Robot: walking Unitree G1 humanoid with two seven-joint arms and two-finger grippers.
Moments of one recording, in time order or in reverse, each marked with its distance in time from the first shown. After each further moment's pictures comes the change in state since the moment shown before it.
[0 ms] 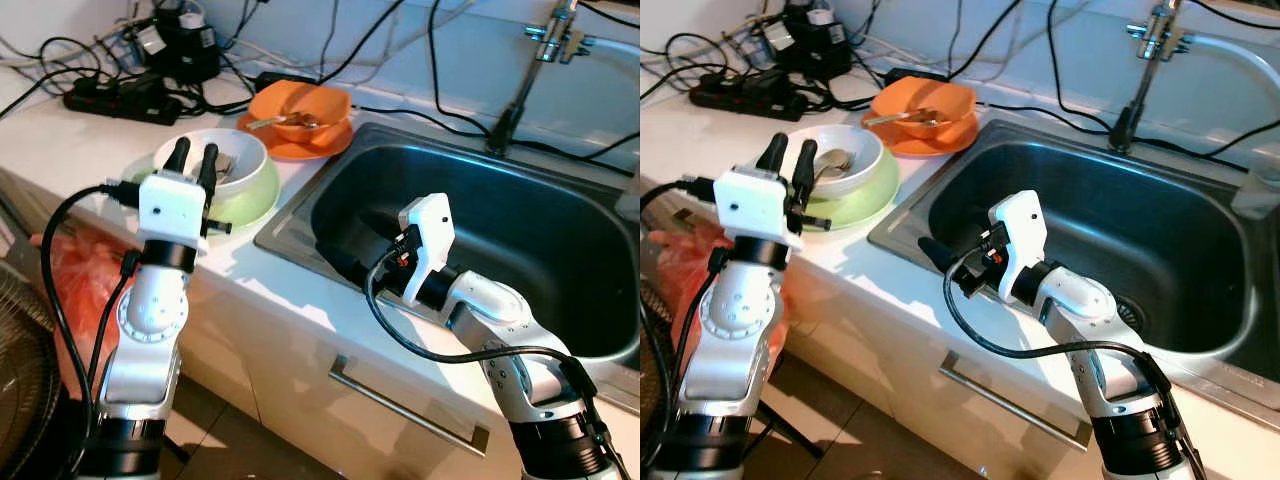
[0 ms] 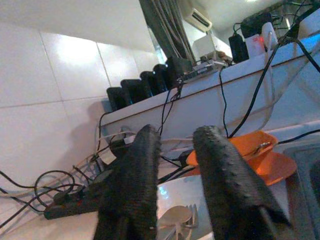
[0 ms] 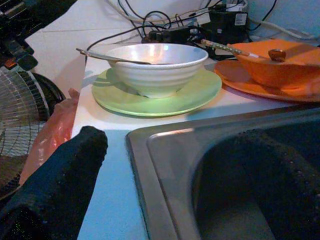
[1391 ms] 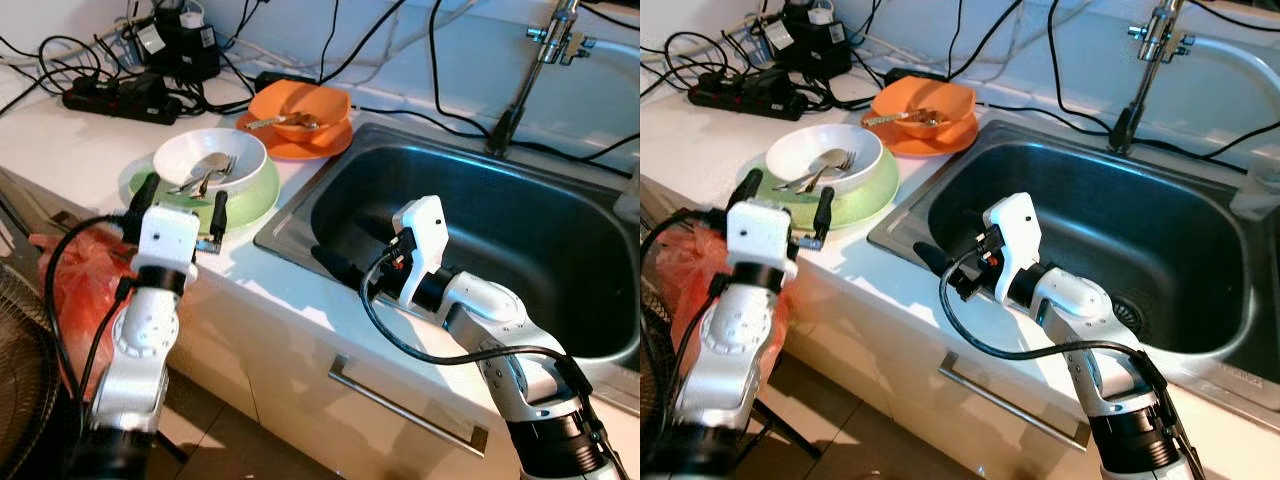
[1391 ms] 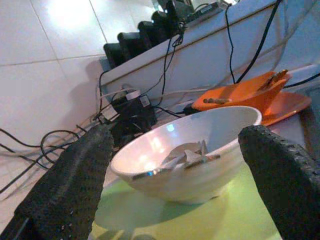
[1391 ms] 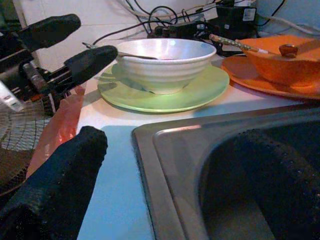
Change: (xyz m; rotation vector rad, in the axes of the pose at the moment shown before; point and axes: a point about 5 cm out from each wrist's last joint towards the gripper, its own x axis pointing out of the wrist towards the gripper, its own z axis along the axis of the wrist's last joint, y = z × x) left arm -0.014 0.008 -0.045 0.064 0.165 -0.008; right arm 0.002 0.003 -0.003 0.000 0.013 0.029
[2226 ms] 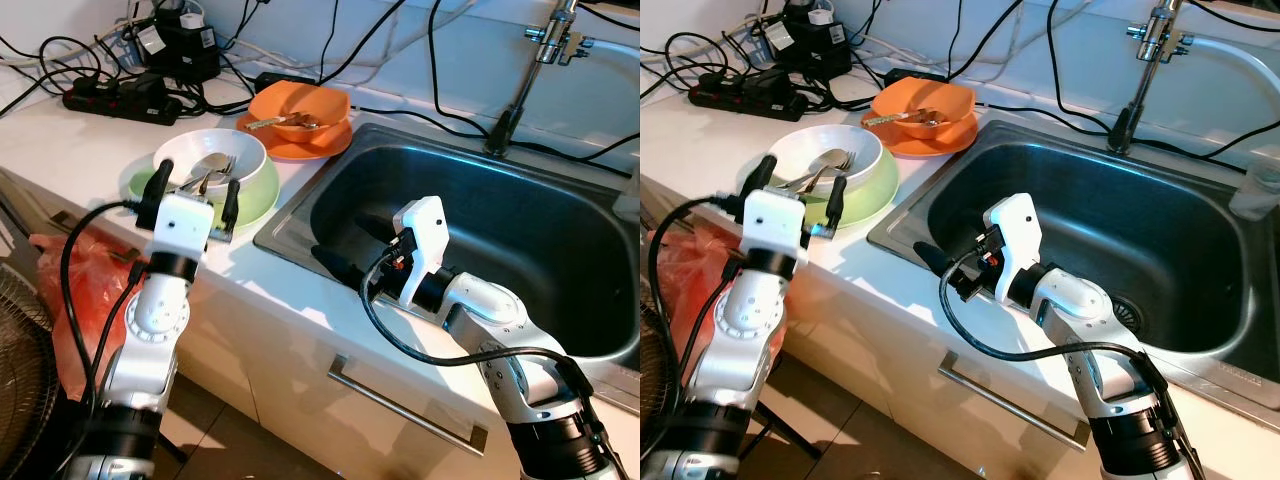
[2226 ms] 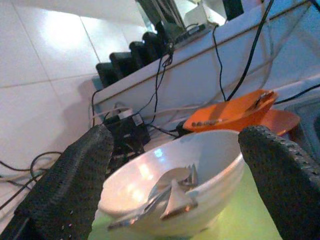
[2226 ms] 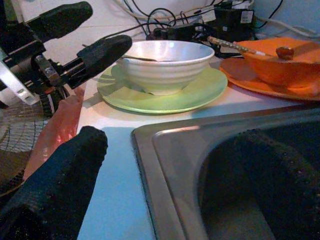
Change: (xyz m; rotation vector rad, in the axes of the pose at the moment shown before) left arm 0.013 -0.009 0.007 0.012 -0.067 -0.032; right arm -0.001 0.002 0.001 -0.005 -0.007 -0.005
